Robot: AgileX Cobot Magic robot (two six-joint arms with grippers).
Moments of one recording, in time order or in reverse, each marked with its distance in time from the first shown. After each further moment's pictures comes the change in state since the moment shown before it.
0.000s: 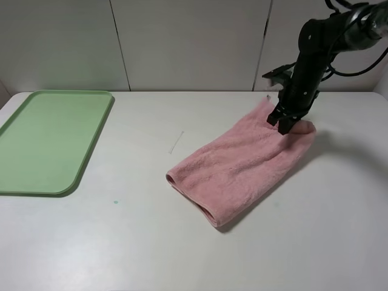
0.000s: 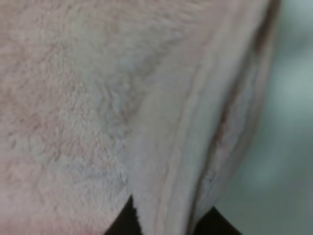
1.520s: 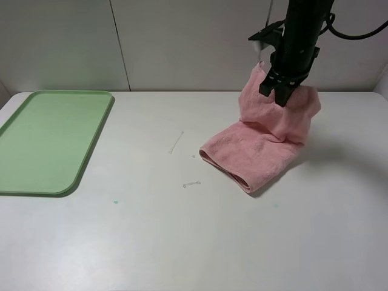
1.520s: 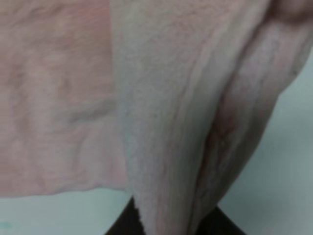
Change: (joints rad) left arm 0.000 0.000 0.000 0.000 0.000 0.000; right arm 0.172 -0.146 -0.082 -0.128 0.225 0.129
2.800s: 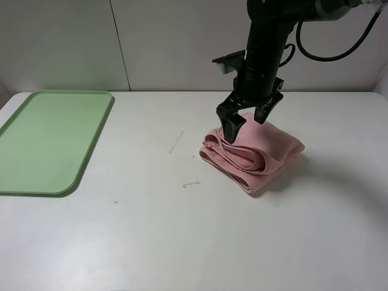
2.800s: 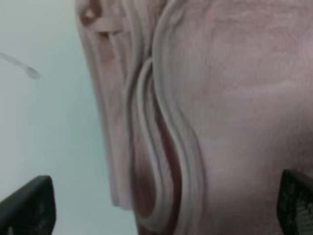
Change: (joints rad) left arm 0.000 0.000 0.000 0.000 0.000 0.000; right arm 0.135 0.000 0.084 0.203 0.000 0.105
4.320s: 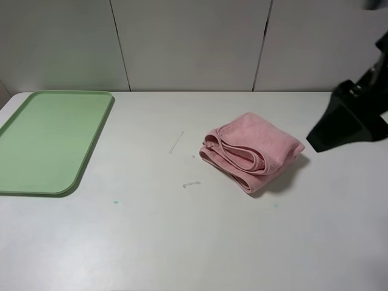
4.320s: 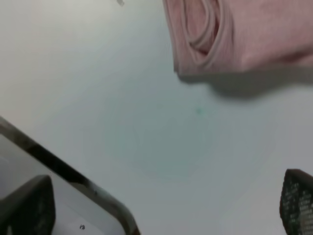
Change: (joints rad) left arm 0.000 0.000 0.000 0.000 0.000 0.000; right arm 0.000 -1.002 0.602 0.055 0.004 0.116
